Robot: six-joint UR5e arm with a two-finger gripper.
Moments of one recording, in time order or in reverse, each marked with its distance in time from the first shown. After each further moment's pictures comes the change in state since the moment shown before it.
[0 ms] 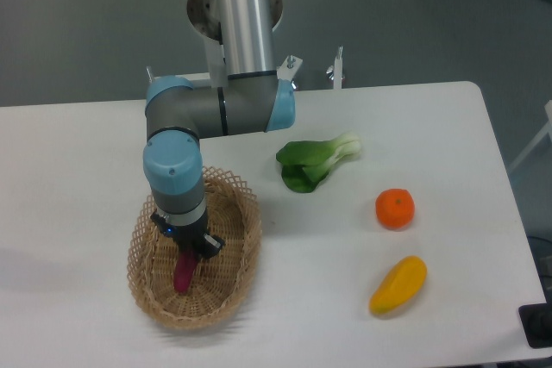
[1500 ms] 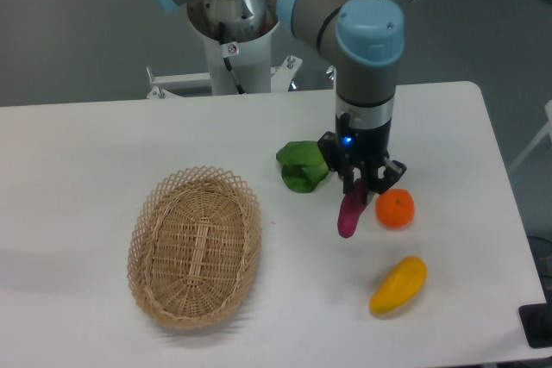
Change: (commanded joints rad) arm 0.474 0.223 0.060 -0.147 -0.029 0.516
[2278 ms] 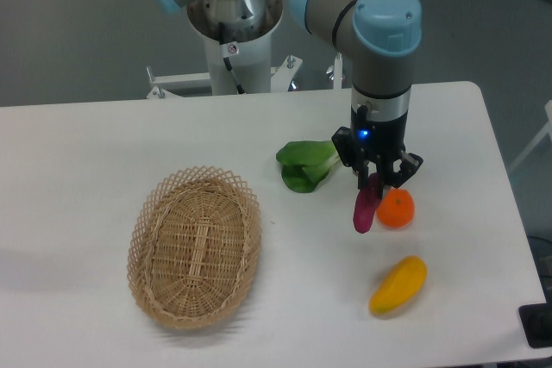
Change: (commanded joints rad) arm 0.009 0.002 0.002 0.005 0.000 0.000
